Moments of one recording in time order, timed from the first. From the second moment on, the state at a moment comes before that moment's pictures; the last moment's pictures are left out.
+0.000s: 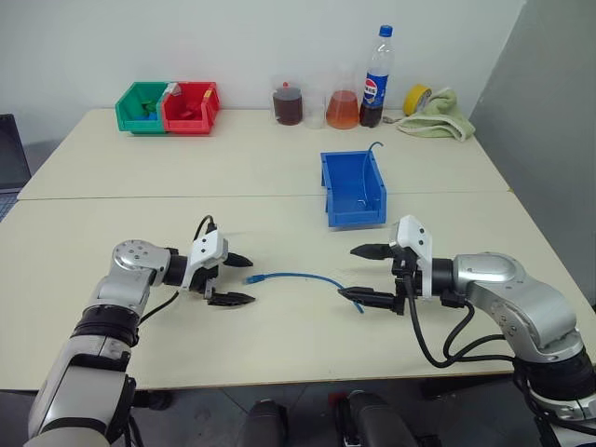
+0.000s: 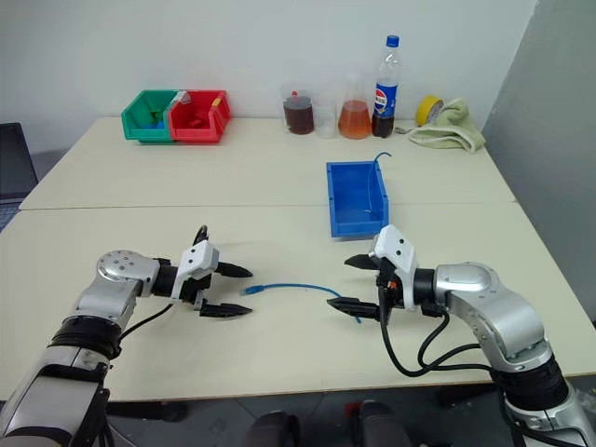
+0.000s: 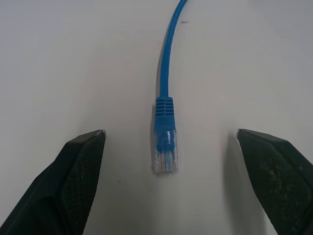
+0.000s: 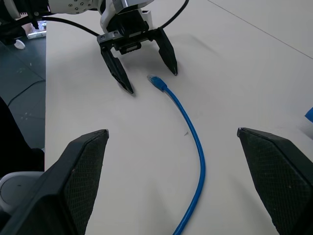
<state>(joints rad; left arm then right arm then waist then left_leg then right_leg) -0.63 0.72 -0.15 0.73 -0.13 -0.12 -1.48 -0.40 -0.59 0.12 -0.46 0.47 0.82 0.89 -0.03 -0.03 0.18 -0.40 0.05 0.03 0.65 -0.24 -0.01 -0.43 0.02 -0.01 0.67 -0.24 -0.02</state>
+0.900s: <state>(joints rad) -0.60 0.73 -0.11 0.74 -0.12 -0.14 -1.51 -0.42 -0.60 0.14 -0.42 0.49 0.79 0.87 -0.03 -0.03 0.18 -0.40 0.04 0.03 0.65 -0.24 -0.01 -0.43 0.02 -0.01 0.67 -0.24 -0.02</state>
